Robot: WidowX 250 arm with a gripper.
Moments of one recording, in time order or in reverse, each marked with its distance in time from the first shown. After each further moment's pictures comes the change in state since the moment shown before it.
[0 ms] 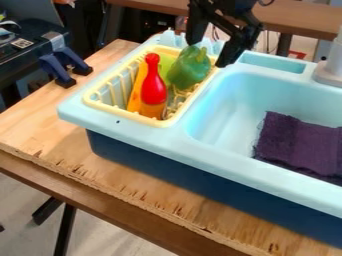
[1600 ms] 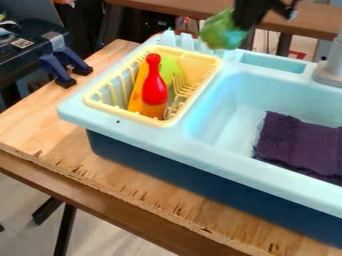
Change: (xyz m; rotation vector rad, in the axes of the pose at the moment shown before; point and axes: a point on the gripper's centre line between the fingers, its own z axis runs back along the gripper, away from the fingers) arm 0.030 -0.021 0.049 -0.019 -0.278 -0.028
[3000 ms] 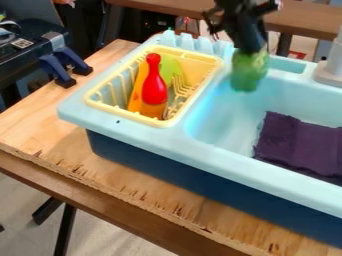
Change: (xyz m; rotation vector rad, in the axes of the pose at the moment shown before) arm -0.016 -0.017 -0.026 -0.797 -0.077 0.208
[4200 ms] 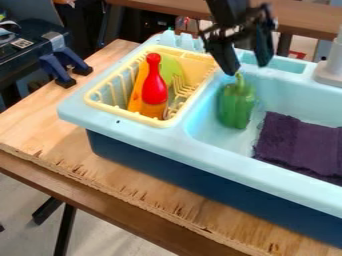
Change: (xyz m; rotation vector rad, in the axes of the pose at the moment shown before) arm 0.003 0.016 -0.009 0.046 0.037 0.135
